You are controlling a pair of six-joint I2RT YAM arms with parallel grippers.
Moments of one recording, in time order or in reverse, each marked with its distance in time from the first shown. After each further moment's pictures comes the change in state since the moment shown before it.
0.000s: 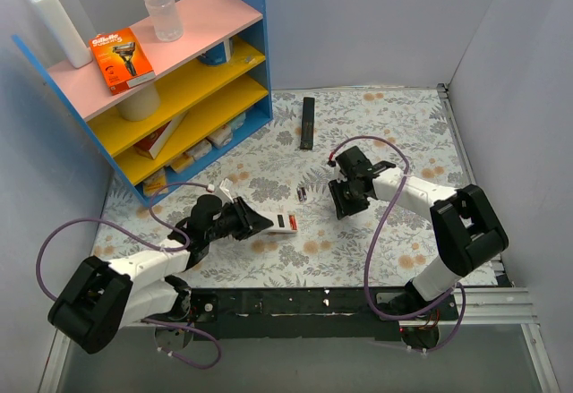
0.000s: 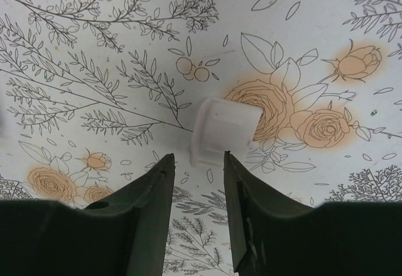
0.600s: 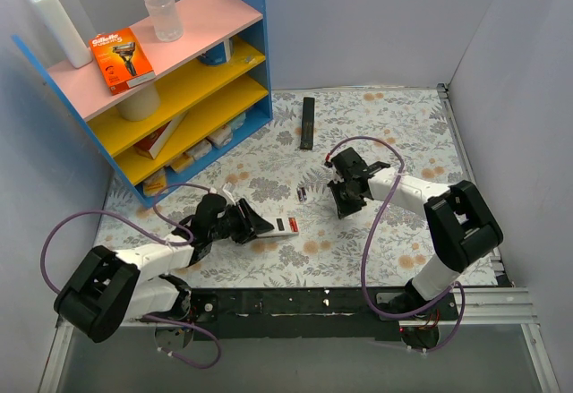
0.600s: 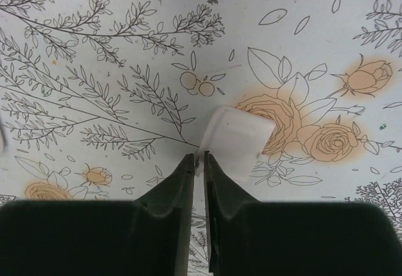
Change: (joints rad) left arm 0.002 0.098 0.022 -0.037 0.006 0.008; right arm 0.021 0.038 0.007 0.034 0.027 0.014
